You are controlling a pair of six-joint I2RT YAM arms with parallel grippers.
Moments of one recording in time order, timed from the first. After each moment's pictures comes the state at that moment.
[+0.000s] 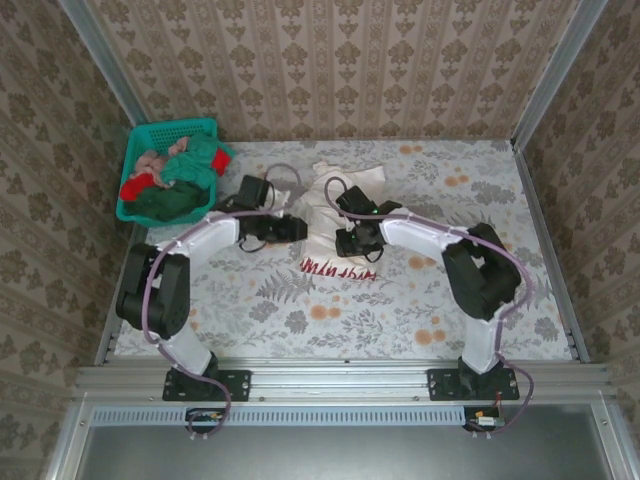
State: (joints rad) left arm -0.43 1.67 1.06 -0.40 0.57 -0.30; right arm 0.58 1.93 1.35 -0.61 -0.06 0.44
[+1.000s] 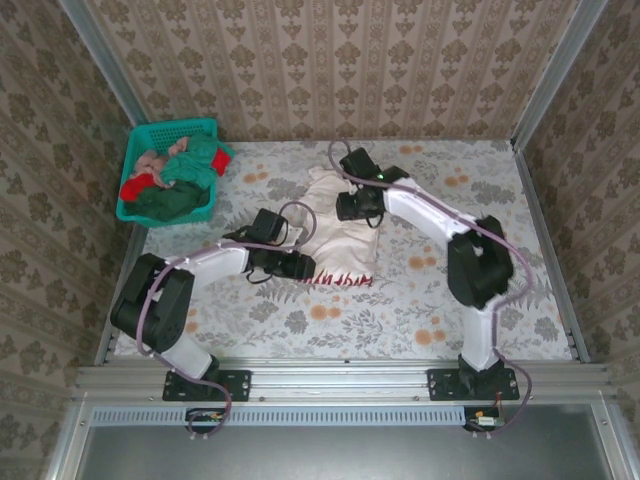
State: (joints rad) left arm -0.54 1.58 0.85 -0.33 0.48 -0.27; right arm 0.54 1.91 1.59 -0.74 0.03 0.37
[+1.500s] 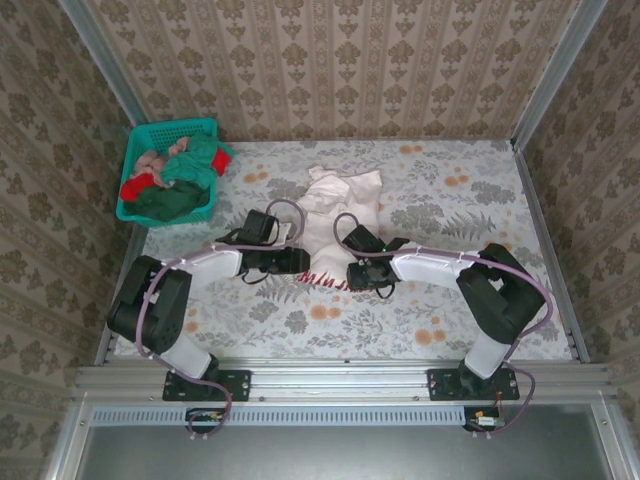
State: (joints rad) left arm -0.48 1.58 0.77 -0.20 0.47 -0.39; right arm 0.71 1.71 0.95 -0.47 0.07 0.58
